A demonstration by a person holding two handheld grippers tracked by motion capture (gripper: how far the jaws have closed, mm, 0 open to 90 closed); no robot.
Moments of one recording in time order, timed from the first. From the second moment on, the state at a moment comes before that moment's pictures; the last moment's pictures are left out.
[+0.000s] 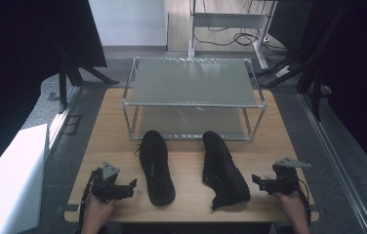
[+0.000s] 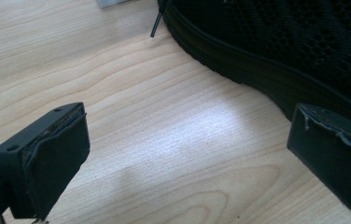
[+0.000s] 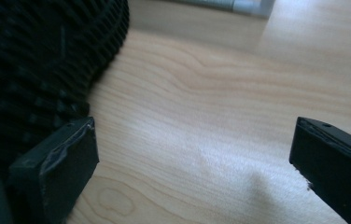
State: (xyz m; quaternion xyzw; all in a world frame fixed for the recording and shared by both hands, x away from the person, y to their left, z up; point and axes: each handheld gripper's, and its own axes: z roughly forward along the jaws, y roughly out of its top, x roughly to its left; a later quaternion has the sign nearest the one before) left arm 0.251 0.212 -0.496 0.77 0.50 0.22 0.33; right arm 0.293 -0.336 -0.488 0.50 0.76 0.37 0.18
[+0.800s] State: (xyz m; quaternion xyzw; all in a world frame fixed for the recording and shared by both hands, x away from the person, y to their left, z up) left arm 0.254 0.209 -0.502 0.78 0.51 0.23 0.30; right arm 0.285 -0.263 -0.446 0.42 0.80 0.39 0.17
